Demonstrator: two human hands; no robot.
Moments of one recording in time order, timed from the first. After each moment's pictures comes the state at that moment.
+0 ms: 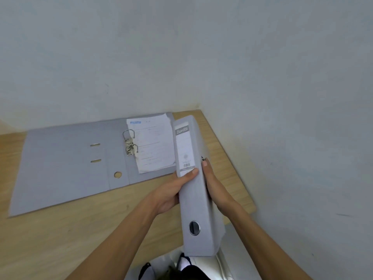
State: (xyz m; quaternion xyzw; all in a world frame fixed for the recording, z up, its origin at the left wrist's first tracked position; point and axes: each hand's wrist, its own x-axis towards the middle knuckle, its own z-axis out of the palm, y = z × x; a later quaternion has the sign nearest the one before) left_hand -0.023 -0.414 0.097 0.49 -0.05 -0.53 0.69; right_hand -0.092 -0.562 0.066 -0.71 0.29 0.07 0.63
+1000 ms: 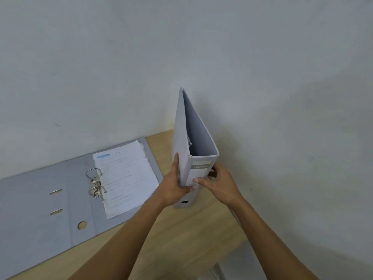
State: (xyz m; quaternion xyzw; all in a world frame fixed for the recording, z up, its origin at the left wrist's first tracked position) left_hand 0.054 -0.561 0.069 0.76 -0.33 -0.32 0.46; right_hand -0.065 -0.703 0.114 -0.79 0.28 -0.10 0.53
